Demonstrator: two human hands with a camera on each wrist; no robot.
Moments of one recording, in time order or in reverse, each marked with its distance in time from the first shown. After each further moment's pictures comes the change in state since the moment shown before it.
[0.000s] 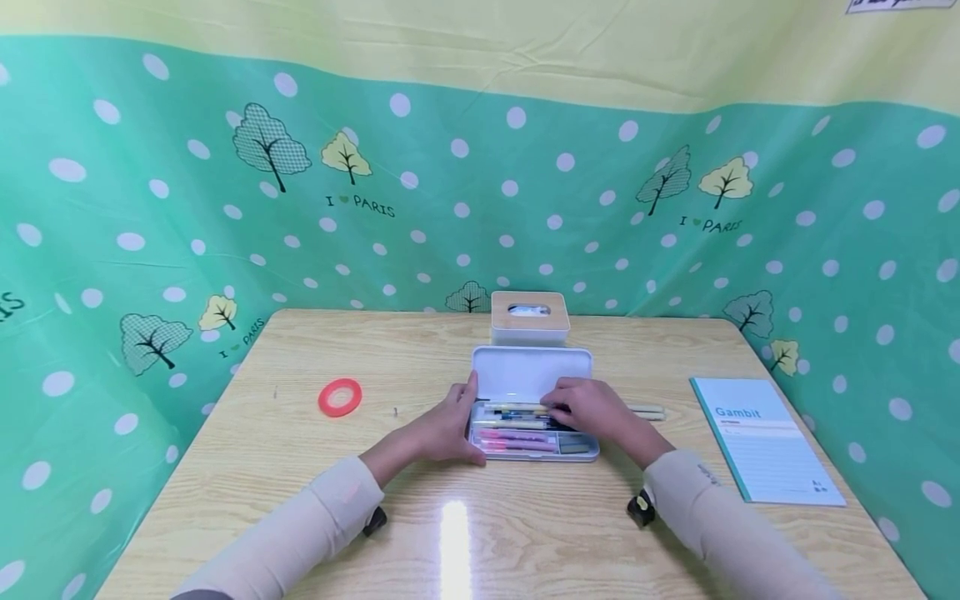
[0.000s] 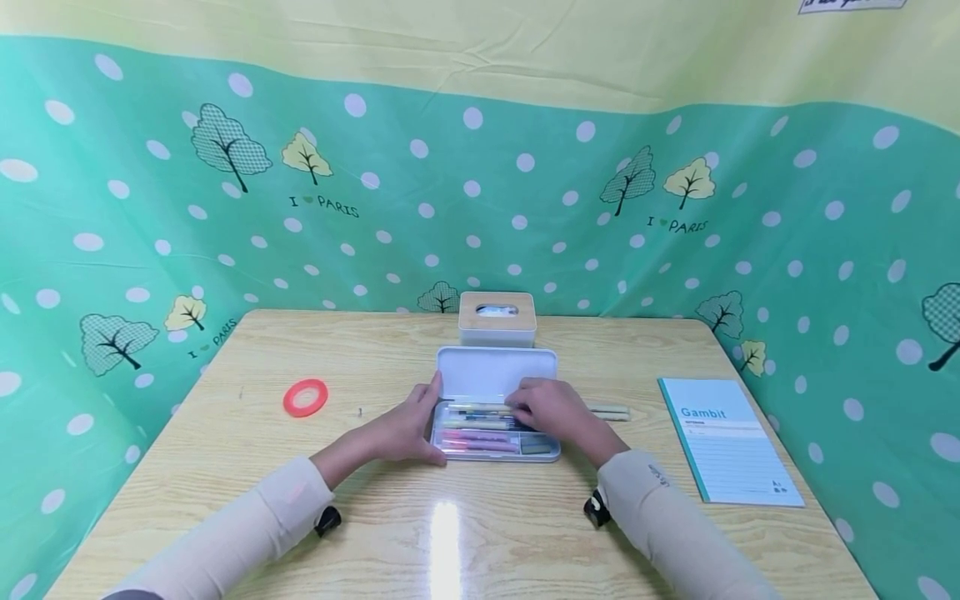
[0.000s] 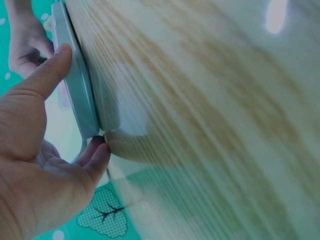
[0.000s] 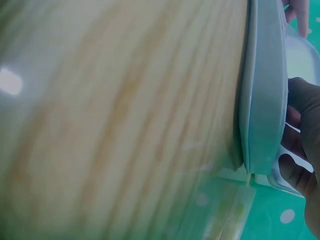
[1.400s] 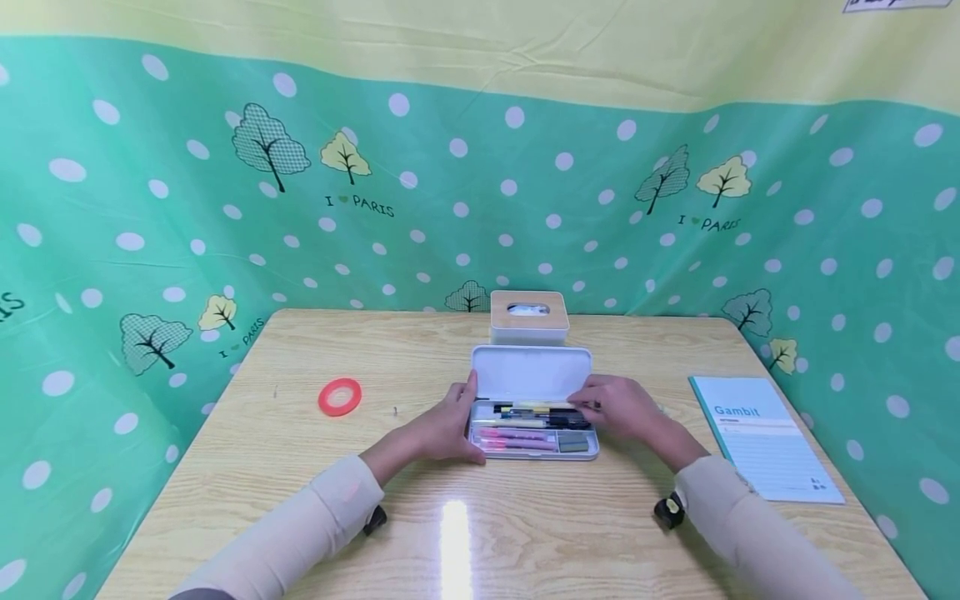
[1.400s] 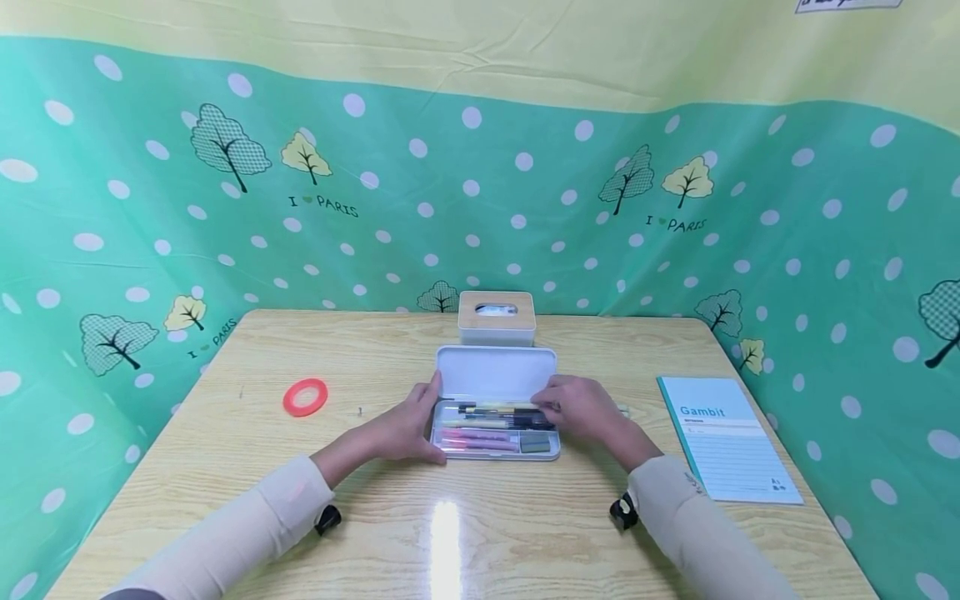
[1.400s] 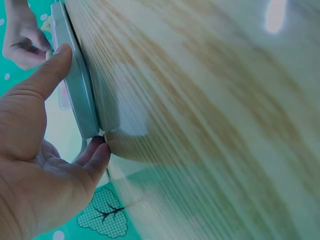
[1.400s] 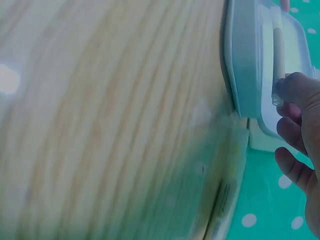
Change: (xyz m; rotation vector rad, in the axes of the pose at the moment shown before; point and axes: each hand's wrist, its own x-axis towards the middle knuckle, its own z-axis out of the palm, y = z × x) left_hand -0.001 0.003 -0.001 0.014 -0.012 -0.013; right_hand -0.033 0.021 -0.013 0.045 0.099 0.059
